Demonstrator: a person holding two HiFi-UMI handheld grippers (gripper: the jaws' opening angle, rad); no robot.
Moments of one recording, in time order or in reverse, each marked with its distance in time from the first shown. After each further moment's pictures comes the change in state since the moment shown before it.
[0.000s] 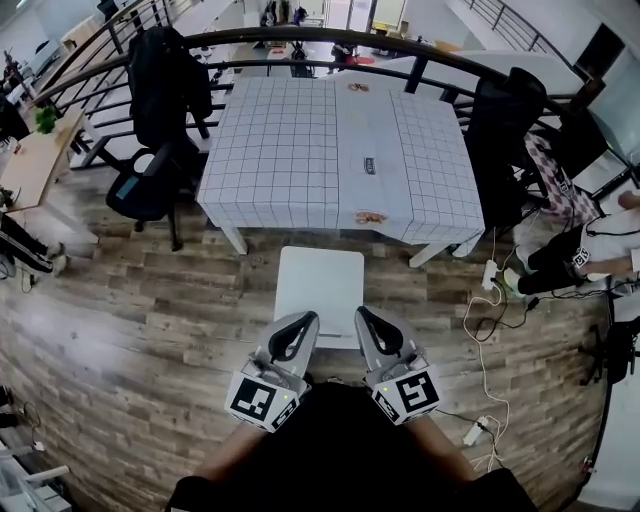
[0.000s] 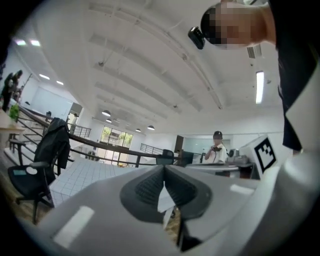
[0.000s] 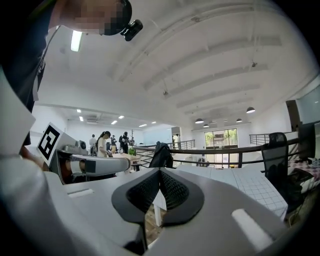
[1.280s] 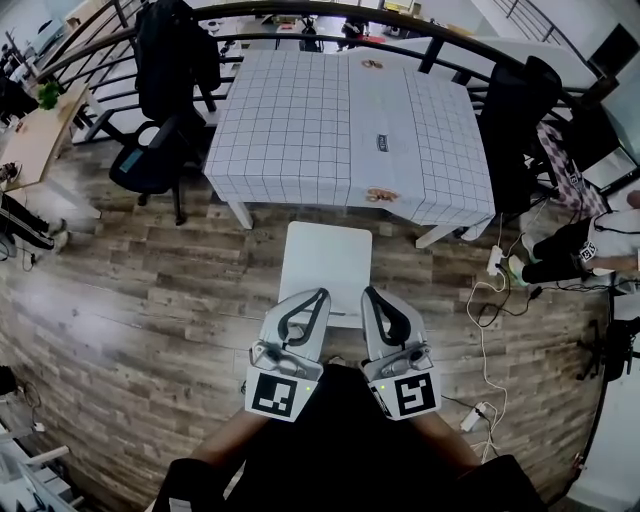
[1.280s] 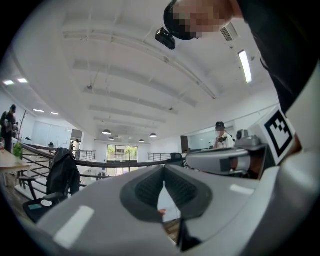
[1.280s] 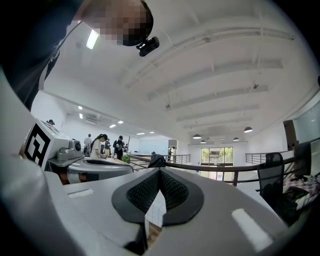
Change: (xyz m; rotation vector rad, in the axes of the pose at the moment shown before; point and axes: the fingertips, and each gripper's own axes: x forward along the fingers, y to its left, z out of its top) left arm -0.024 -0.012 -0.007 0.333 -0.051 0.057; right arm -0.014 0.033 0.009 -0.106 -0.176 -0.085
